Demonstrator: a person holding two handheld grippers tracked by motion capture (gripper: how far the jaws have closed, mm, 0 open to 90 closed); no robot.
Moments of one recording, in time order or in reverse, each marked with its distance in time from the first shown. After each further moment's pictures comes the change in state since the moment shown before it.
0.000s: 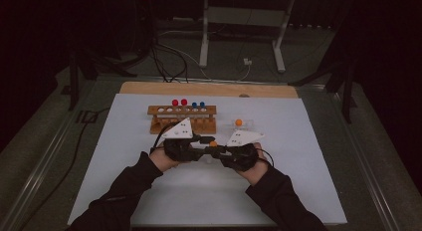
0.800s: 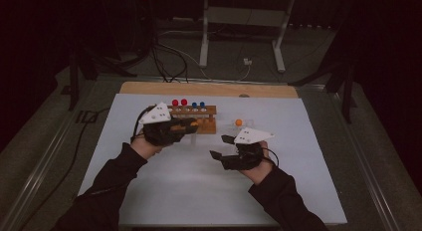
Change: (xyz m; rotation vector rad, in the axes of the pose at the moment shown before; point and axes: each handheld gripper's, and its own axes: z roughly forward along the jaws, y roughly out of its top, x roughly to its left) left arm 0.035 0.014 -0.059 -0.055 0.190 -0.023; right arm -0.003 0.002 -0.014 -0.099 -0.044 0.051
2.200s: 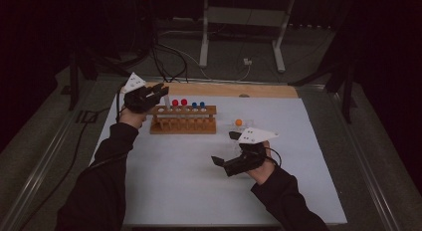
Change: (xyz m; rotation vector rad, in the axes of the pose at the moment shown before) left arm 0.107 -0.027 0.000 -0.055 0.416 -0.170; right arm -0.003 0.000 -0.007 -0.029 0.036 0.010
